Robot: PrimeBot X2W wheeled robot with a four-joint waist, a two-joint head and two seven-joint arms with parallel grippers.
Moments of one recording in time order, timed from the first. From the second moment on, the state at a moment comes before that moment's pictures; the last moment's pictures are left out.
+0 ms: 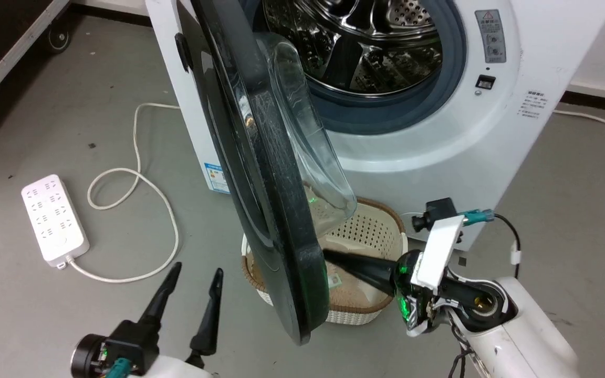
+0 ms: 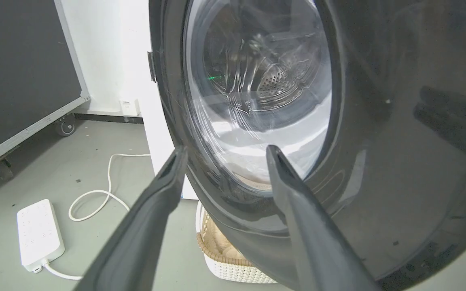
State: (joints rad) left arm 0.02 0.11 -0.11 0.06 -0.13 -0.12 -0.26; right arm -0.51 -0.05 0.34 0.54 1.59 0.13 0.76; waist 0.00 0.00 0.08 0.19
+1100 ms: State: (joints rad) left arm 0.03 0.08 -0.02 0.10 -0.17 -0.13 -0.26; right arm 0.11 -0.06 -0.02 -0.06 0.08 0.13 -0.26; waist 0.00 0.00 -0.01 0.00
